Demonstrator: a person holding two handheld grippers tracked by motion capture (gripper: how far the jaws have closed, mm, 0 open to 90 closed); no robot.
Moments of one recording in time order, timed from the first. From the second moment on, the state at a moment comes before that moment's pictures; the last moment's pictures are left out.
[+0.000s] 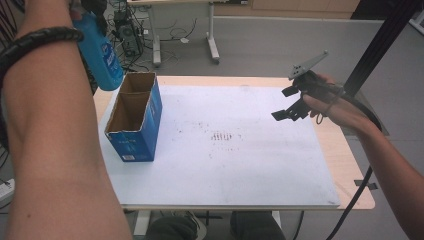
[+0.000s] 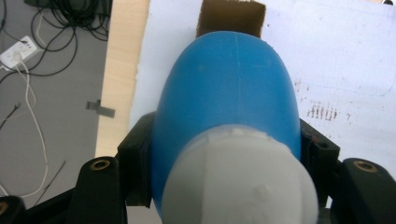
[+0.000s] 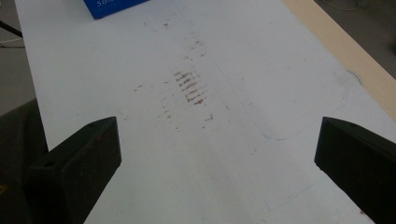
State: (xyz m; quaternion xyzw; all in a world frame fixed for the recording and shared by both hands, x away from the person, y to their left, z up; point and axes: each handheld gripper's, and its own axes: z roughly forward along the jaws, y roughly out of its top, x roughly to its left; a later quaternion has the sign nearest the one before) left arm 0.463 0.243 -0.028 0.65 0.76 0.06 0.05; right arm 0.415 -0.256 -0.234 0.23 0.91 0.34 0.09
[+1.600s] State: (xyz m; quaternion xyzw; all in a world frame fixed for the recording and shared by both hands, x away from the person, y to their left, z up) left arm 0.465 0.245 -0.204 0.67 0.74 0.02 0.04; right arm 0.416 -0.246 -0.239 0.22 0.91 0.33 0.09
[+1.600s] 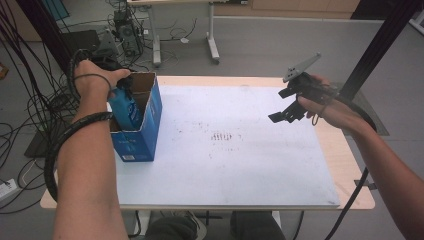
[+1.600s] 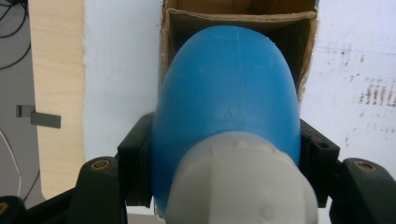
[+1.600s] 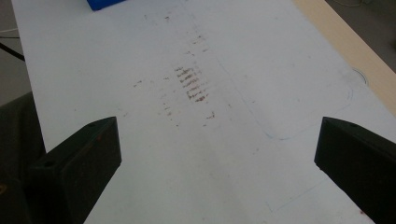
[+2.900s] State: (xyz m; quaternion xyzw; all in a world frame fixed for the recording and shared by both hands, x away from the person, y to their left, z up) left arm 0.463 0.234 -0.268 0.70 0.72 0.01 0.03; right arm 0.415 -0.253 -0.248 0.23 0.91 0.33 0.09
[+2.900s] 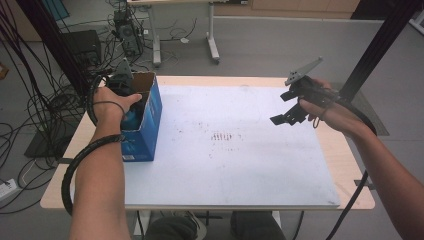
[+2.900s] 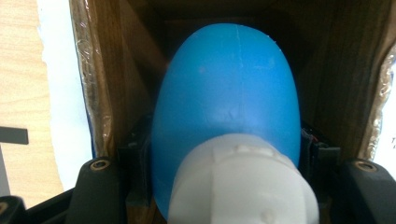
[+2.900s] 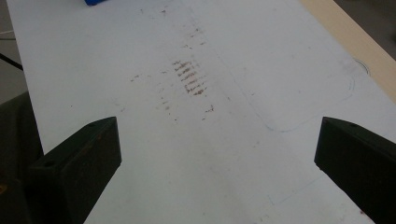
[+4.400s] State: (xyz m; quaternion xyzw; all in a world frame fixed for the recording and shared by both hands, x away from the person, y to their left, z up) left arm 0.461 0.235 -0.270 0.69 0.72 0.02 0.03; right arm 0.416 -0.255 -0.243 0.23 0.91 0.32 0.10
